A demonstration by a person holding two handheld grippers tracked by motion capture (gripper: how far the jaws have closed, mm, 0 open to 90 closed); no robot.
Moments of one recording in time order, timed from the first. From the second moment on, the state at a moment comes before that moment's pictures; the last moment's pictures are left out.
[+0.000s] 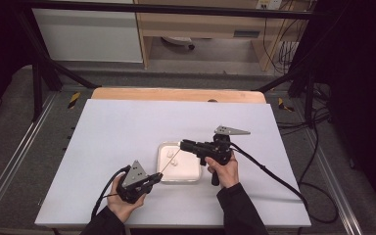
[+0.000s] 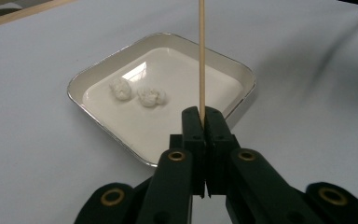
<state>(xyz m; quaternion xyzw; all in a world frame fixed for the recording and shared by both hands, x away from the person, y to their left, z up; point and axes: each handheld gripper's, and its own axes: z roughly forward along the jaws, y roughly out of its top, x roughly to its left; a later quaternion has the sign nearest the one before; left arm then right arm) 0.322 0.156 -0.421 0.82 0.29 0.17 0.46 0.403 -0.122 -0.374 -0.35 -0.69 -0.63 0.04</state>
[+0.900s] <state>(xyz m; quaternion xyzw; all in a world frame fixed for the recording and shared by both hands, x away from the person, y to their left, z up) 0.320 0.154 -0.425 0.81 0.29 0.18 0.47 0.394 -0.115 -0.381 -0.34 -0.68 -0.65 0.07</state>
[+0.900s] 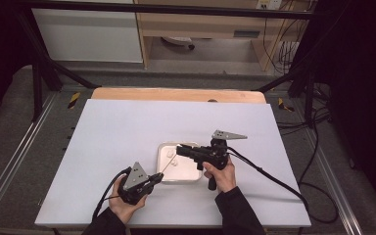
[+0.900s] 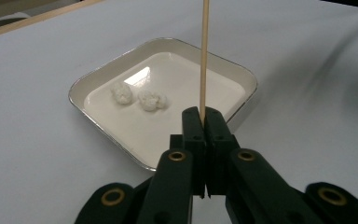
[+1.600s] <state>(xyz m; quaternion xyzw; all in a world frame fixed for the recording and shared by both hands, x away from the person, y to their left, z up) 0.319 0.149 -0.428 0.82 0.28 0.18 0.47 0.386 -0.112 -0.384 -0.32 -0.69 -0.64 0.06</state>
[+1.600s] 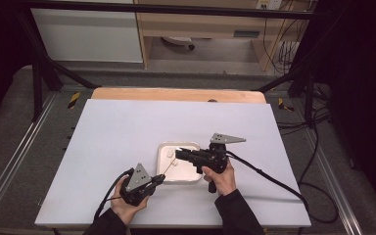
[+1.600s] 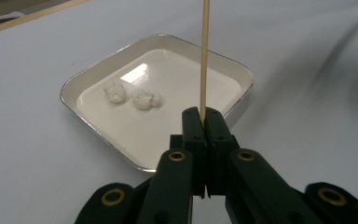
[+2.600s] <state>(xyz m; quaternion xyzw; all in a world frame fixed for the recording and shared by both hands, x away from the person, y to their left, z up) 0.317 0.149 -0.426 0.82 0.28 0.18 0.47 0.383 -0.110 -0.387 -0.32 -0.70 -0.64 0.05</state>
